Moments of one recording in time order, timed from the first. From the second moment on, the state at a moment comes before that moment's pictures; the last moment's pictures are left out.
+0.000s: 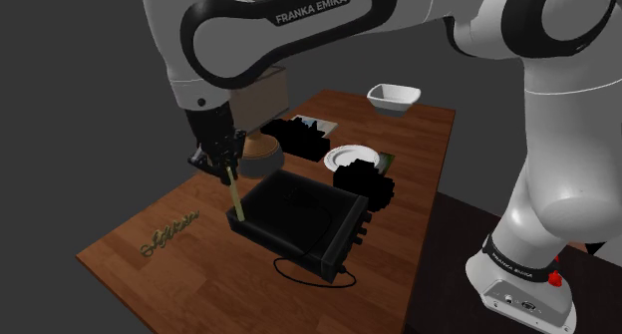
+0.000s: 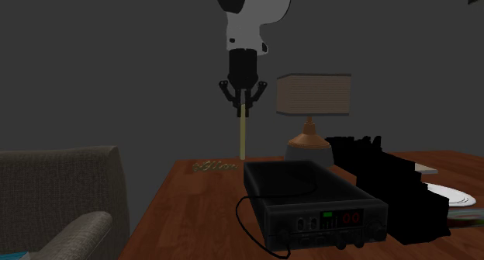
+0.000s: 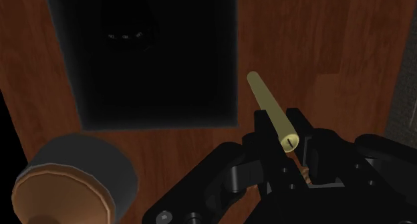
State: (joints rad) arm 0.18 0.38 0.55 -1.48 -0.18 1.78 0.50
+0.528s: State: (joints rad) arm 0.02 0.23 0.51 -1.61 -0.10 1.78 0.31
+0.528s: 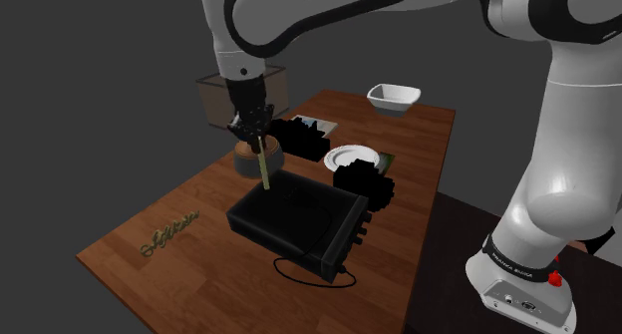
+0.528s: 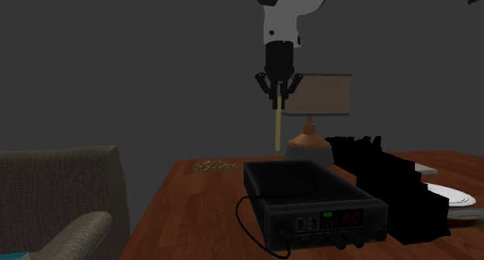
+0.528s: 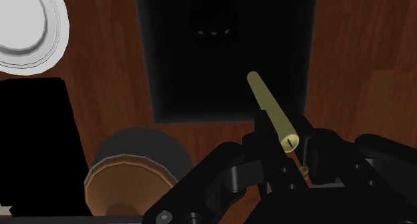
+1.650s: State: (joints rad) arm -0.22 0.15 0.36 -1.55 -0.05 1.66 -0.08
